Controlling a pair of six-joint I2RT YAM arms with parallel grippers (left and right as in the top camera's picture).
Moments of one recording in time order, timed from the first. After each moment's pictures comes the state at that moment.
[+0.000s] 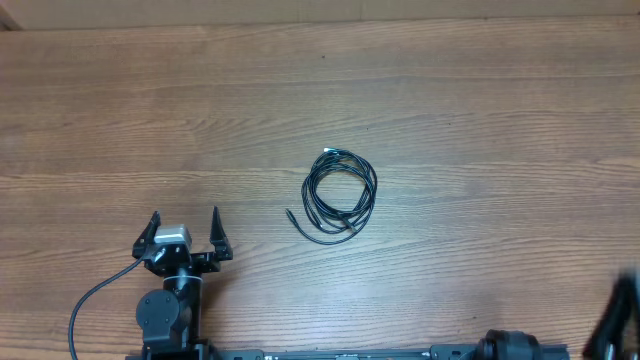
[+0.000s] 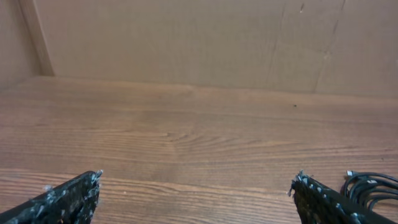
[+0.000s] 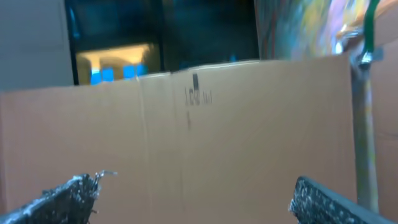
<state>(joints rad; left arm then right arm) 0.07 0.01 0.01 -0.08 0.01 -0.05 -0.14 0.43 1.54 -0.76 -0.17 0.20</state>
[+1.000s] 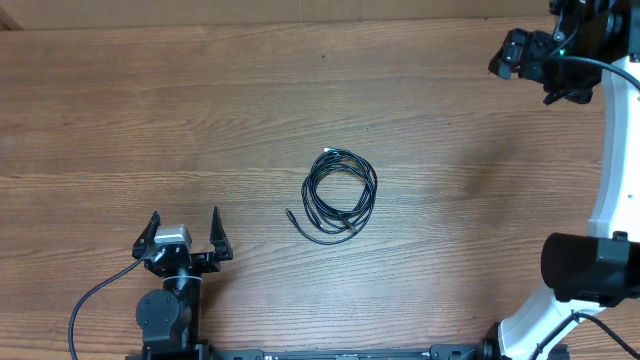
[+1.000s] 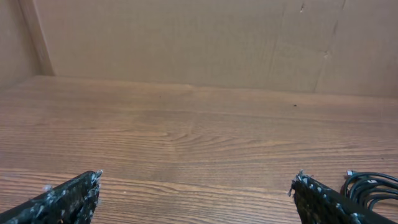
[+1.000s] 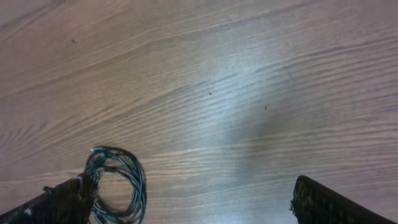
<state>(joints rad) 0.07 0.01 0.01 -0.08 0.01 -0.05 -0.14 1.92 2.26 -1.49 -0.19 0.15</state>
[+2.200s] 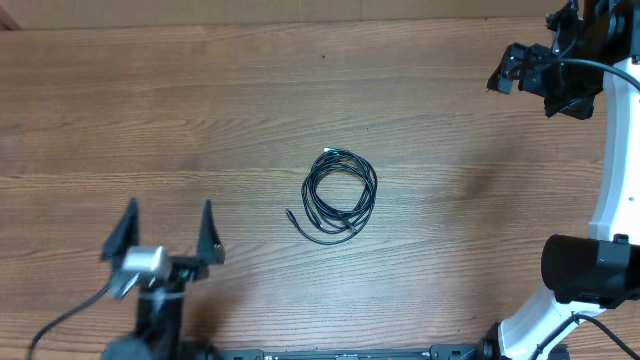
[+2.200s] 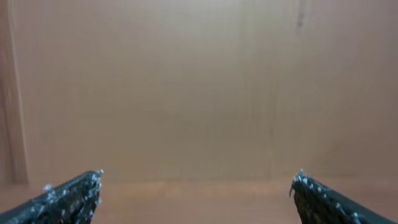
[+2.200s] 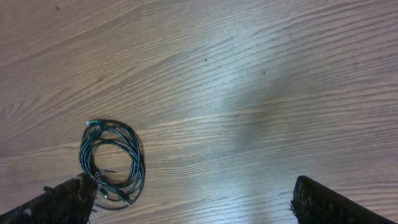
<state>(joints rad) 0.07 0.02 0.31 -0.04 0.14 -0.07 -0.14 1.91 2.26 -1.62 -0.19 0.15</state>
